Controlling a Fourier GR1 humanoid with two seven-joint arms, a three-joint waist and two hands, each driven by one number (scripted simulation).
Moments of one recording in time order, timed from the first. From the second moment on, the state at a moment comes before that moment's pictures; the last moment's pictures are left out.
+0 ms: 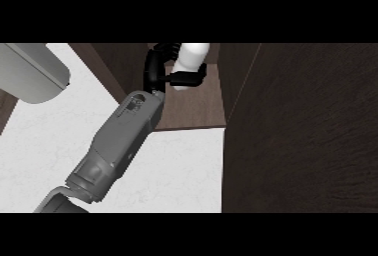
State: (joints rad) left arm -1.01 0.02 -0.15 -0.53 0.24 0.54 -0.27; right arm 0.52 -0.04 0.23 -2.10 -0.28 0.33 -0.12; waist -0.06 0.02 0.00
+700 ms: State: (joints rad) left arm -1.12 0.03 -0.11 -0.20 0.16 0.67 -0.42; right arm 0.53 -0.05 0.23 -2.09 -0.28 0.35 -0.14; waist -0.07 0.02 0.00
